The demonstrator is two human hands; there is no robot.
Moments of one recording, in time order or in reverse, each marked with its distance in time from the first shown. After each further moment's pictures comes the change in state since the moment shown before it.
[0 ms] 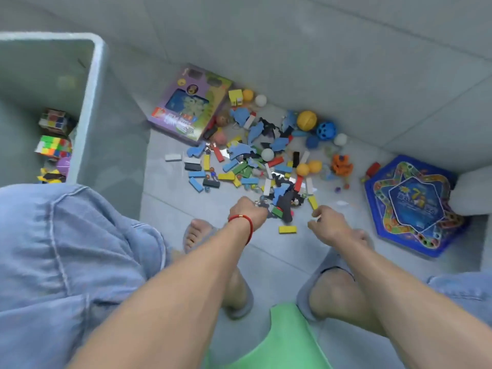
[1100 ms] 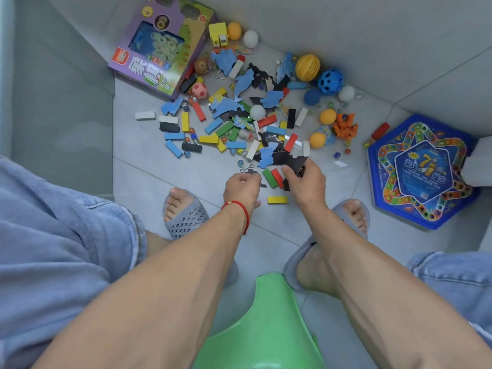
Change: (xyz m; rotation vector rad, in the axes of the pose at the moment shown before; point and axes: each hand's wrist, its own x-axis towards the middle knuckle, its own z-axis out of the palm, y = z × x) left_hand 0.025 -0.003 0.057 -0.646 0.074 -0.223; right_hand 0.028 -0.029 0.029 0.485 0.257 -0.103
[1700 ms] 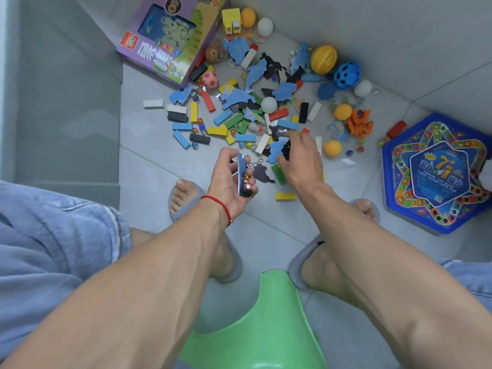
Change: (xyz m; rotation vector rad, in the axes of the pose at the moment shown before) left_hand 0.004 0.016 -0.042 -0.604 -0.307 -0.162; right_hand 0.030 -0.026 0.024 -0.523 -0.033 -0.394
